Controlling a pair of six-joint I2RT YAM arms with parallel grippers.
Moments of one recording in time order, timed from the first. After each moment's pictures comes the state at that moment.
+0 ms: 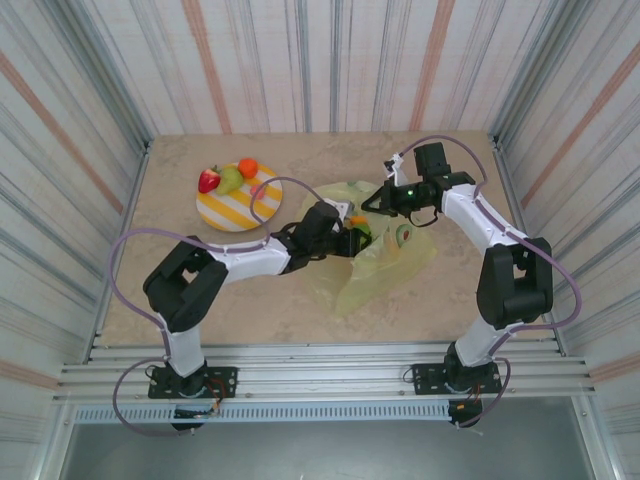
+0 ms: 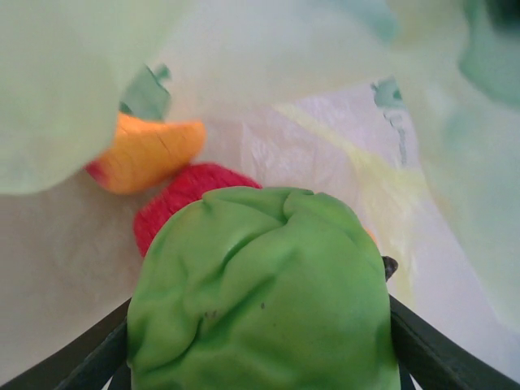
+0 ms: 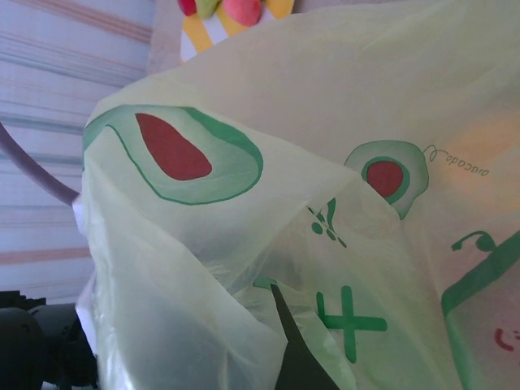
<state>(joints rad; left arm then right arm) -0.82 1.84 1.10 0.16 0.14 -0.60 0.21 1.67 1.30 -0.61 -0.82 0.32</state>
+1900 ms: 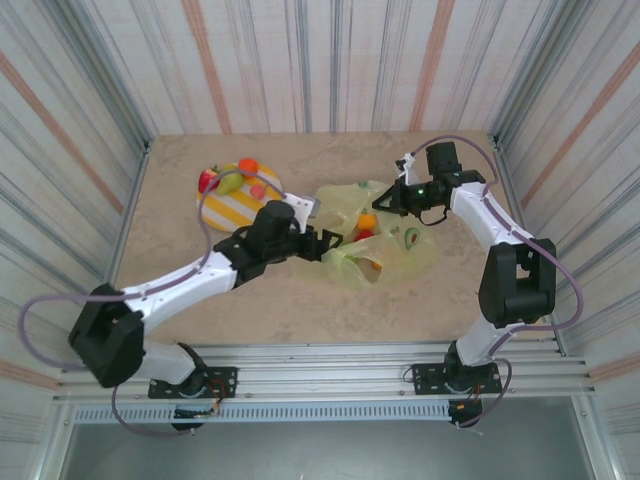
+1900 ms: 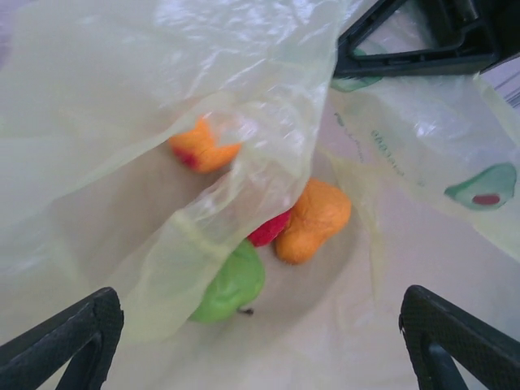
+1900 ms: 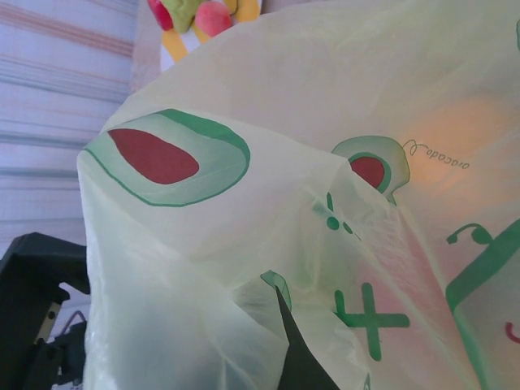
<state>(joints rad) -0.75 1.33 0.89 -0.09 0.13 -0.41 0.14 1.67 1.31 -0.67 -0.81 0.28</state>
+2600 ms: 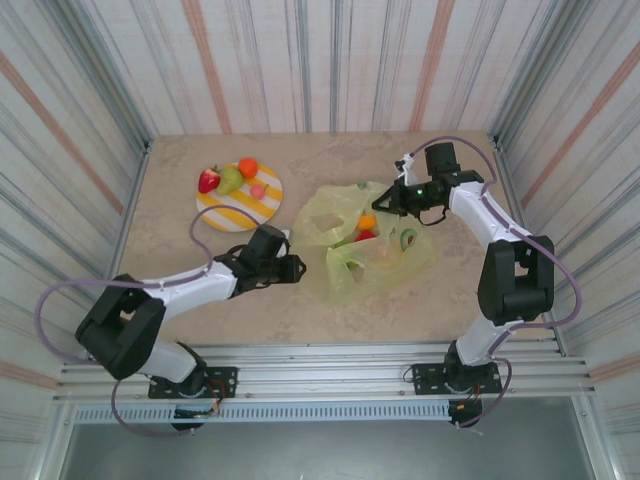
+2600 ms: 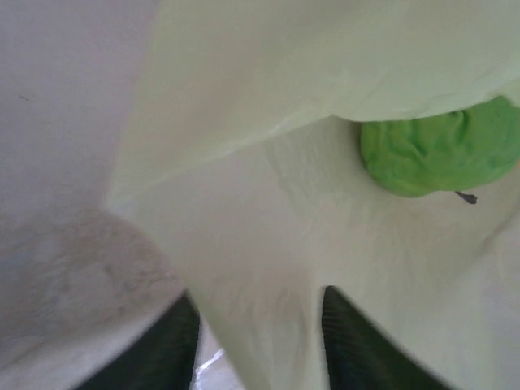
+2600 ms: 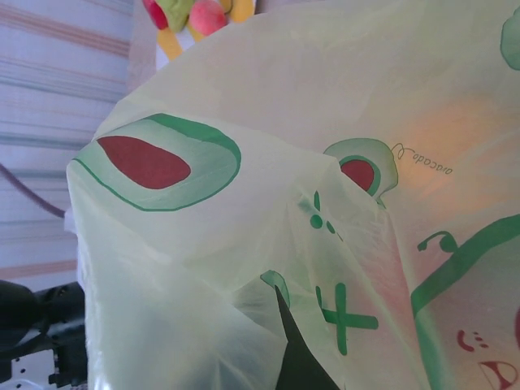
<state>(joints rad) -0.68 1.44 0.69 -0.11 0.14 -0.61 0.14 1.69 1.31 -0.66 -0.81 0.28</state>
